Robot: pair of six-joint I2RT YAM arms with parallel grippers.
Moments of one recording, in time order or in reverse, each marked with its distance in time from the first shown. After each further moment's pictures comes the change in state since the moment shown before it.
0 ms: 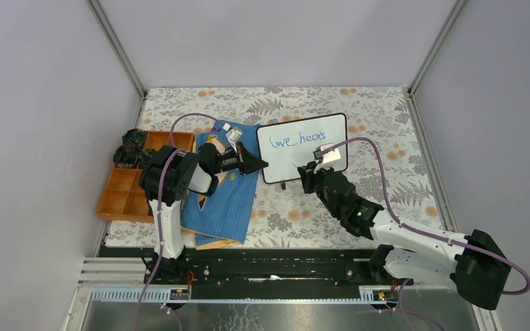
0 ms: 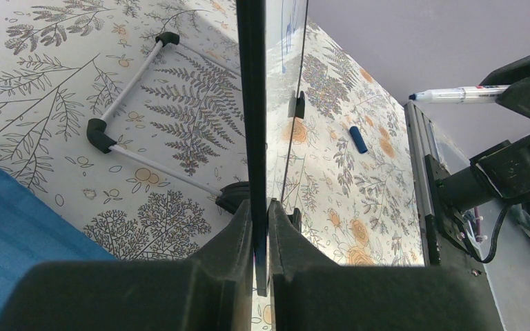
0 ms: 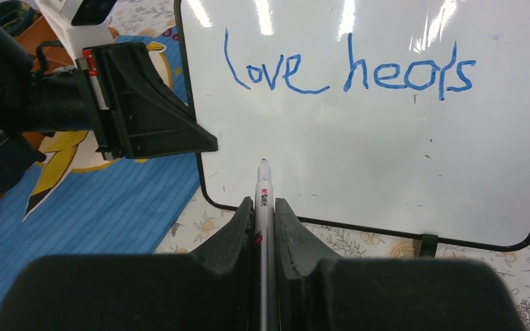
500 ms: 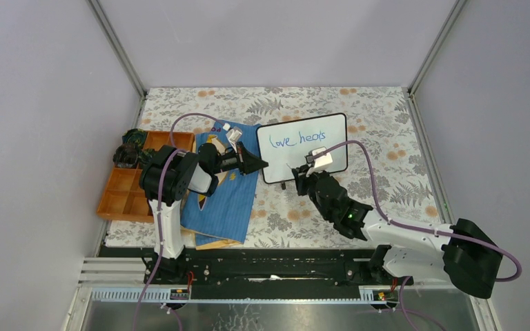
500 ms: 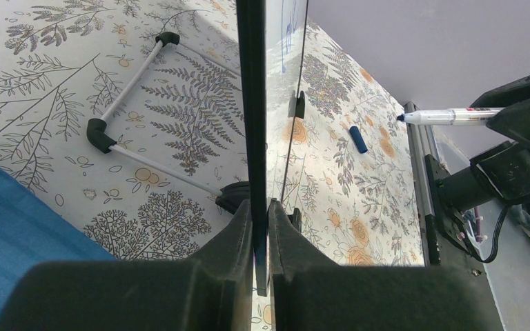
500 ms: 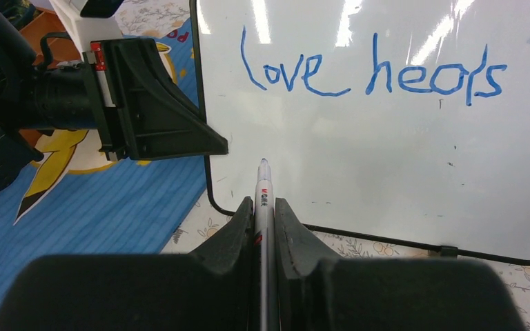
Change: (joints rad) left arm 0.000 -0.001 0.000 -0.002 0.000 0.001; right arm 0.056 0.098 -0.023 0.148 0.066 -0.035
